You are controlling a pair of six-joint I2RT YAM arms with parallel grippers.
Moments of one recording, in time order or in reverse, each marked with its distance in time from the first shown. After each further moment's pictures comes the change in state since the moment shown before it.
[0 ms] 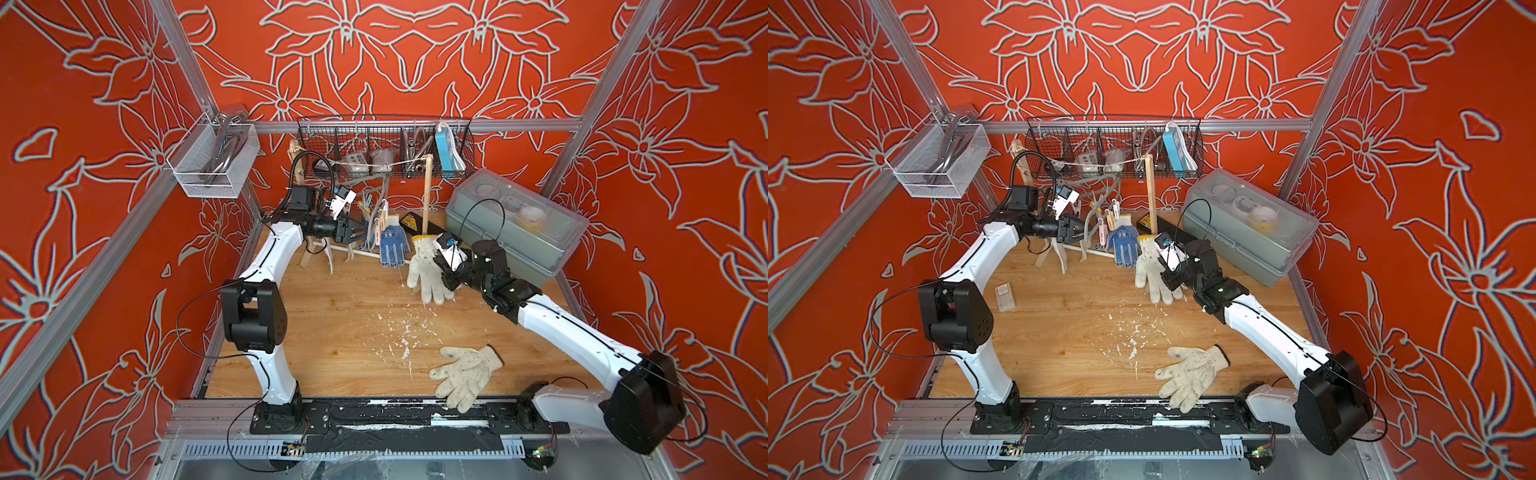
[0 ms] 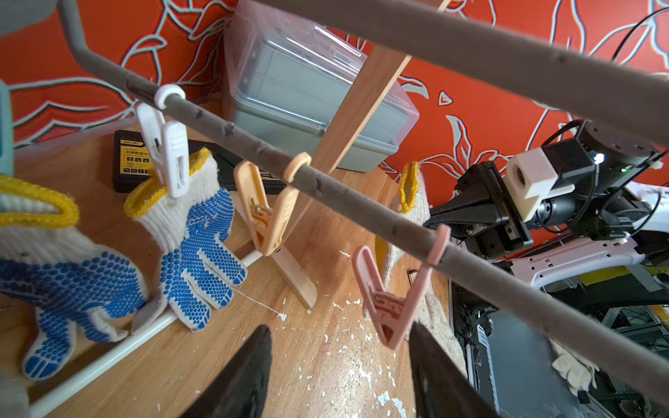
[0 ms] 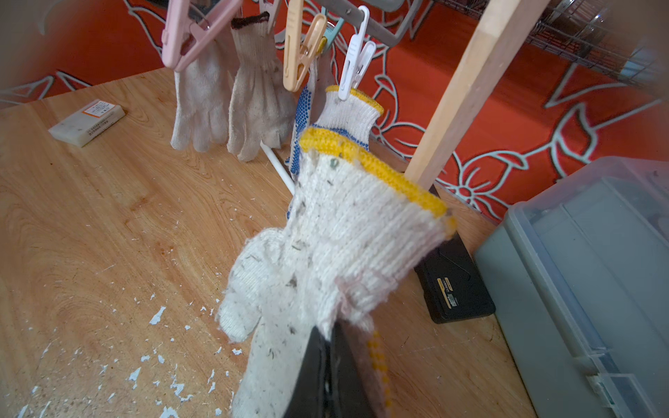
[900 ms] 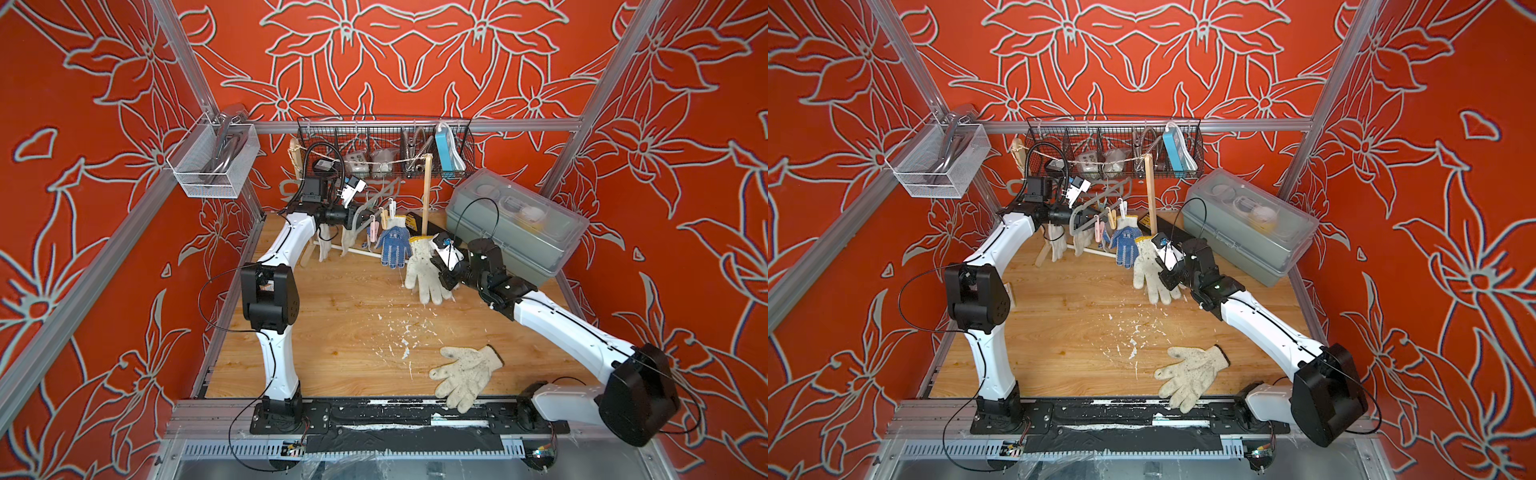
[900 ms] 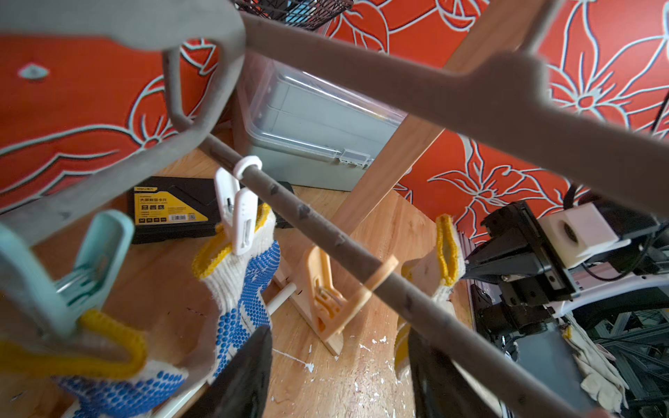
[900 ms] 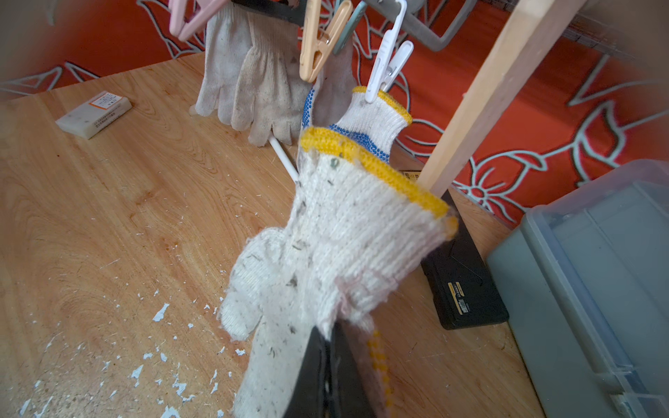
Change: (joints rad) left arm -0.048 0.196 0.204 0.139 0.010 -0.109; right arm 0.000 0.039 0.015 0.000 -0.027 -0.006
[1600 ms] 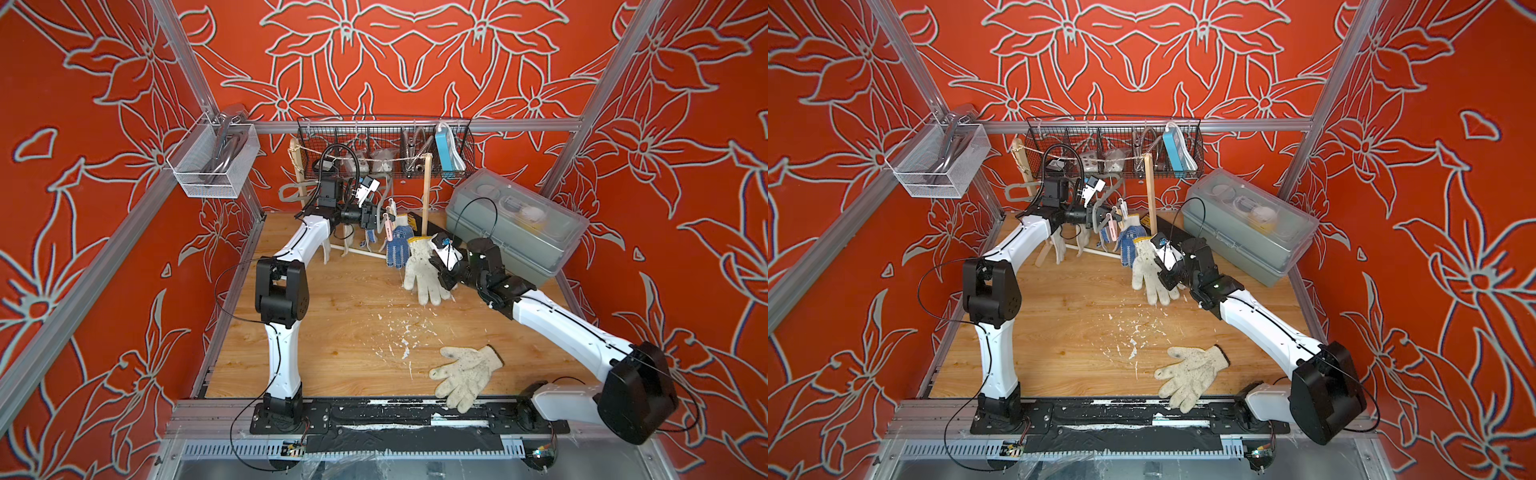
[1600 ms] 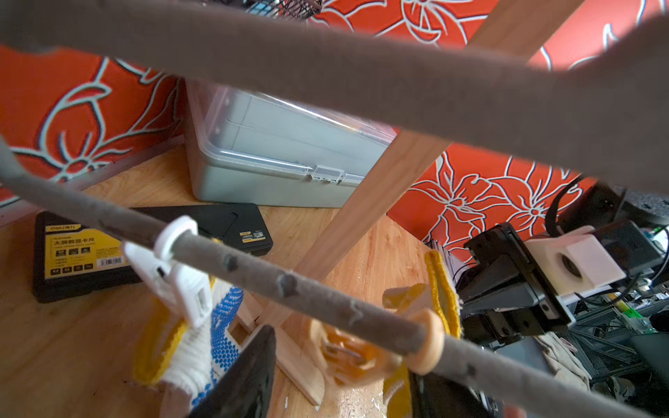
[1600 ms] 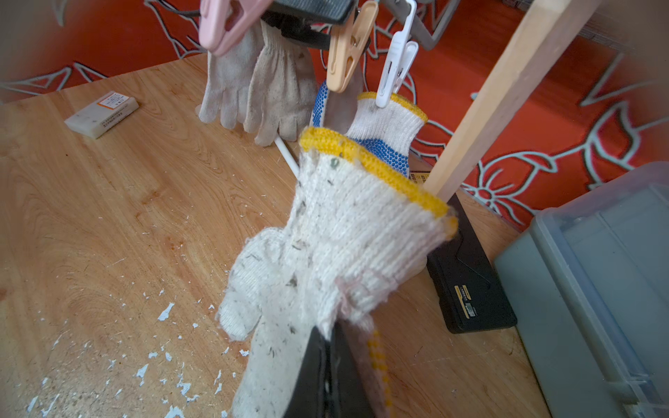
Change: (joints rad) left arm -0.071 0.092 0.014 0.271 0.068 -0.212; right arm 0.000 0.007 0.006 0.000 -0.017 0.002
